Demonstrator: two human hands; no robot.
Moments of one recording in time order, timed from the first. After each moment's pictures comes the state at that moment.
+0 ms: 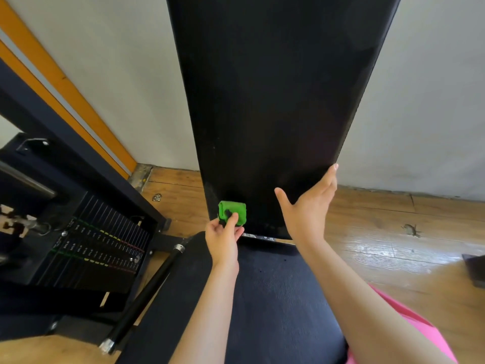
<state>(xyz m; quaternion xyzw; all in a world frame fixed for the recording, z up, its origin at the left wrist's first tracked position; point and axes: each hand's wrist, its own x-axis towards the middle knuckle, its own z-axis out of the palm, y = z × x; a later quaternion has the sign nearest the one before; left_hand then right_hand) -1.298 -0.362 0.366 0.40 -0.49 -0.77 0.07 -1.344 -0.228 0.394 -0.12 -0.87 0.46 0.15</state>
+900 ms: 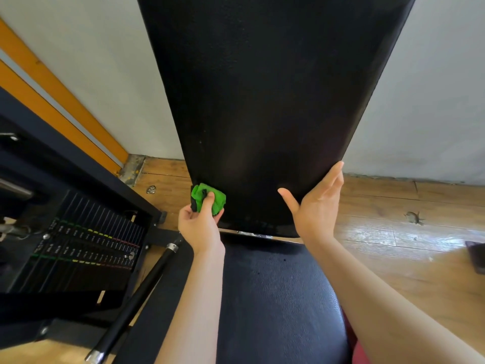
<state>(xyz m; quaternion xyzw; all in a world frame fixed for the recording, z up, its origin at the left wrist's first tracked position) -1.339 -0.381 0.361 0.42 -0.47 -0.75 0.19 -1.364 -0.205 0.361 -0.07 -0.91 0.37 0.18</state>
